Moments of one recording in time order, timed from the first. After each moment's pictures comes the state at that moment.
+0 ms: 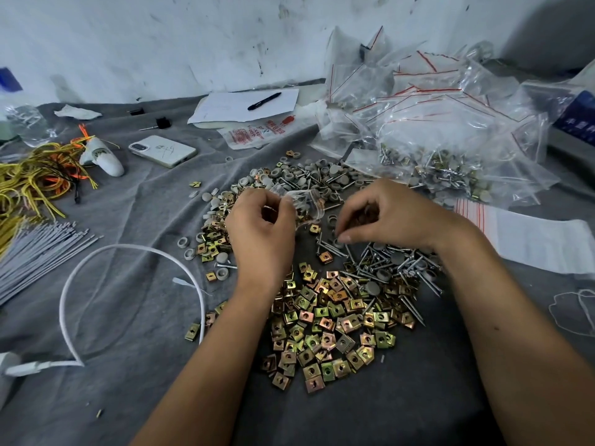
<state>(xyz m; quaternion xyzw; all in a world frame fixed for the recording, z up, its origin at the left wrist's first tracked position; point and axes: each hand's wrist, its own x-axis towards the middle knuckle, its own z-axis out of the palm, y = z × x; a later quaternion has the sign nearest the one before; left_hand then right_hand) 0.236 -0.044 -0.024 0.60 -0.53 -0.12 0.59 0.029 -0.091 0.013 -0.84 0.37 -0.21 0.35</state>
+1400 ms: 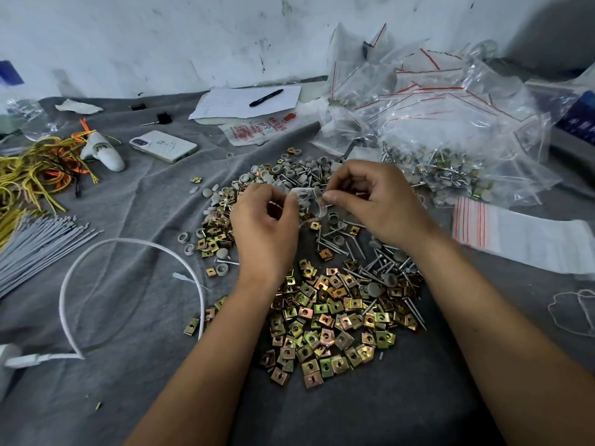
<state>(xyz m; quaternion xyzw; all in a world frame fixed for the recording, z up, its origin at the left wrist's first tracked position) 0.236 -0.045 -0.026 0.57 -0.56 -0.12 0.59 0.055 -0.096 -0.005 -0.77 0.36 -0.44 0.29</state>
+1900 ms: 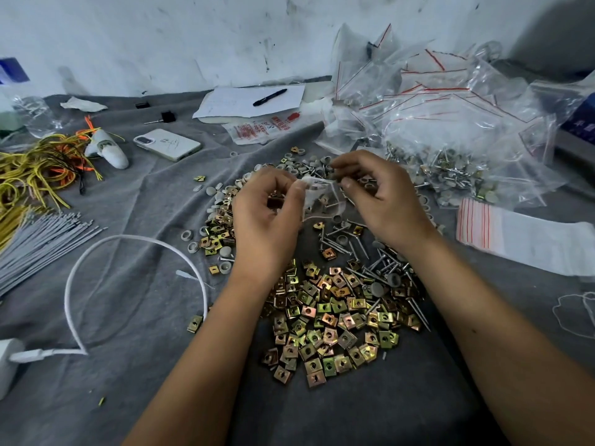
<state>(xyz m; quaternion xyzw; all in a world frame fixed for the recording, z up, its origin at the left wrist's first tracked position) 0.242 -0.040 -0.009 0.50 -0.60 -0.18 0.60 0.060 -0.094 -0.008 -0.75 0.39 -0.47 0.25</state>
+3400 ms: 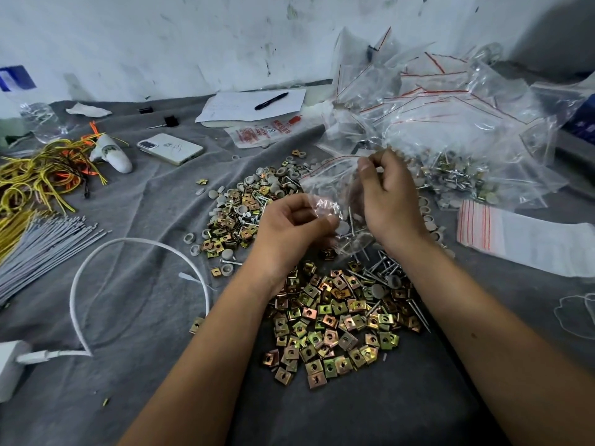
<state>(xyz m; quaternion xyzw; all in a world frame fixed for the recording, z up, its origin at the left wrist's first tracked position) 0.234 -0.039 -0.017 0.45 -0.50 -0.53 0.52 0.075 -0.090 -0.007 -0.61 0.47 -0.56 0.29</state>
